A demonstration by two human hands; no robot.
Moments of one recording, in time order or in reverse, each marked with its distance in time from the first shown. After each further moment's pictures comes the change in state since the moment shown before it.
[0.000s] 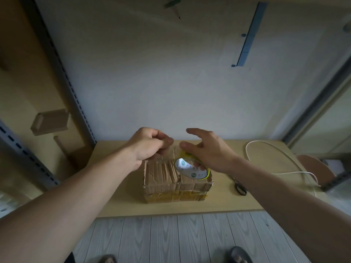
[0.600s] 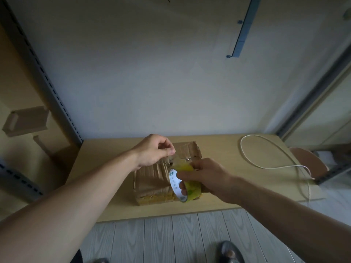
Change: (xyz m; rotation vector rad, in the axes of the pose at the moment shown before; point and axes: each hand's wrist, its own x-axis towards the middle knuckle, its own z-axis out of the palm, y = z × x) left_hand 0.063 -0.045 0.024 0.274 -0.260 0.193; right_hand -0.013 0.047 0.023 0.497 -0.234 0.374
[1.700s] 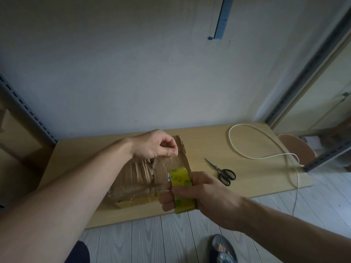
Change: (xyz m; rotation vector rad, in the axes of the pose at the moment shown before) left_hand 0.059 0.015 0.032 0.090 -0.447 0.163; right_hand -0.027 0.030 -0.016 0.355 -0.137 -0.061
